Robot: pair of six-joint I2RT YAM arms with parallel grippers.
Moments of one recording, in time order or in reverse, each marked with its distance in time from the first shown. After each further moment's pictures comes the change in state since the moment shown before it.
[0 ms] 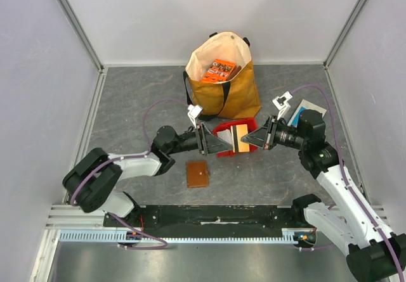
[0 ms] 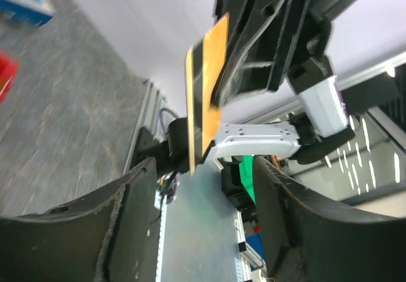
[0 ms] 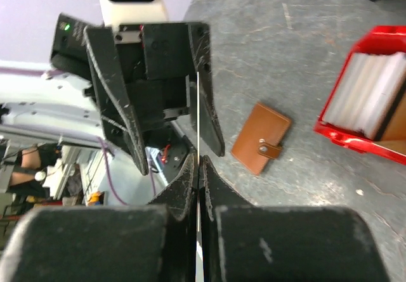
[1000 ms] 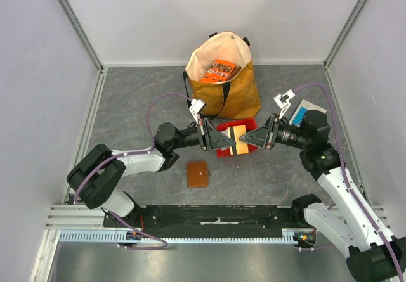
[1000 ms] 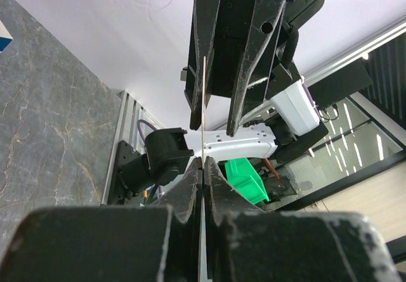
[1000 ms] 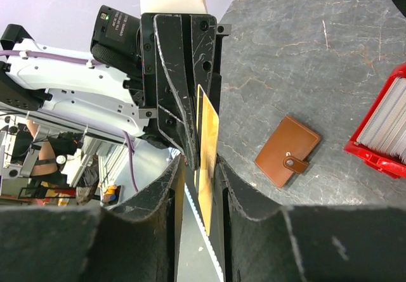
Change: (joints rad) left arm -0.002 0.008 0.032 0.040 0.029 -0.037; right arm -0.001 -0.019 0.000 0.084 -0.050 0.054
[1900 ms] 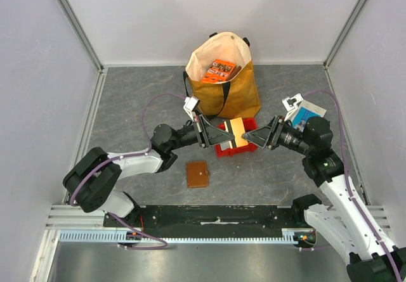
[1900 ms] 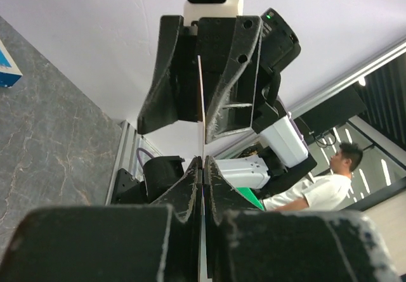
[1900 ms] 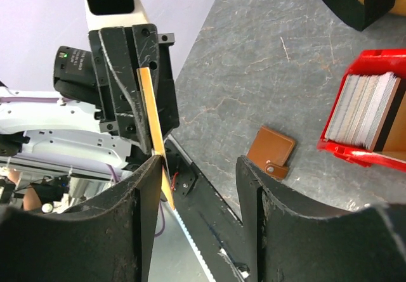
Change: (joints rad) left arm -0.001 -0.023 -0.008 0.034 -0.119 -0.024; right arm -0.003 -0.102 -0.062 -0.034 0.173 0.069
